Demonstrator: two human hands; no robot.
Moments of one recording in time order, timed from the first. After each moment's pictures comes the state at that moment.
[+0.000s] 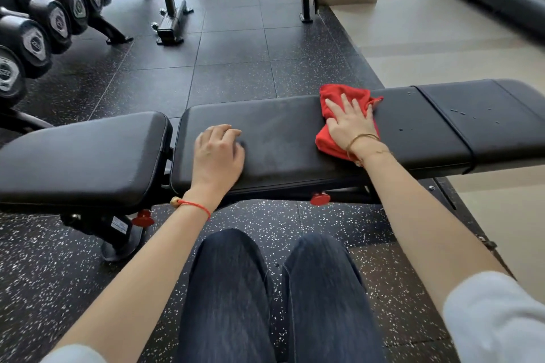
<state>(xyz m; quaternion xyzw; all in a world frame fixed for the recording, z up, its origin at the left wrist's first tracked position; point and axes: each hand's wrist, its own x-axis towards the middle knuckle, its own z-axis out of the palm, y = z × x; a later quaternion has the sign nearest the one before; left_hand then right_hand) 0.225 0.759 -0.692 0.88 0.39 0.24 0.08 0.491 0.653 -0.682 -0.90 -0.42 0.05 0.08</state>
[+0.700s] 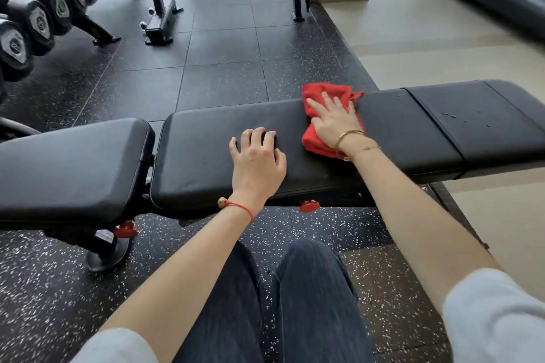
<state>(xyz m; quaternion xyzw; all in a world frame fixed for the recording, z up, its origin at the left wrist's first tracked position) 0.312 0.714 -0.710 0.90 0.39 0.20 0.05 0.505 0.670 -0.677 -0.88 -0.46 0.05 0.06</state>
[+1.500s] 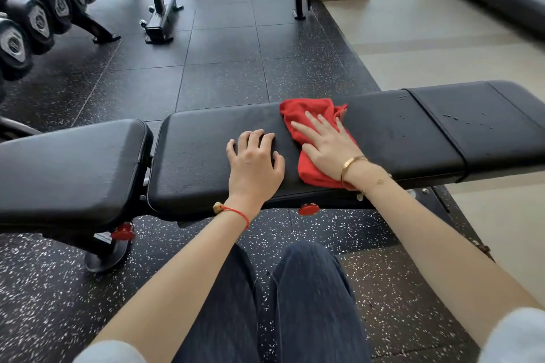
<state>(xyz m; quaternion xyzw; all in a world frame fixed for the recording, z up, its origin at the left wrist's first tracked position) 0.311 0.714 -0.710 0.89 0.39 0.22 0.06 0.475 0.636 -0.688 -0.82 -0.57 0.03 0.08</state>
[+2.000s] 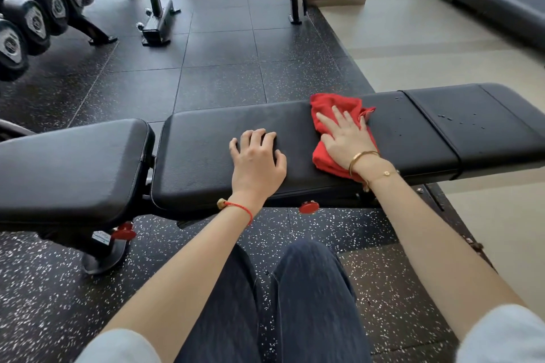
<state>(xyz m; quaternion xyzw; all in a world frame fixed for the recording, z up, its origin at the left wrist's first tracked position) 0.308 0.715 -0.709 0.89 0.38 0.22 0.08 0.494 0.630 -0.686 -0.88 -0.46 0.04 0.08</state>
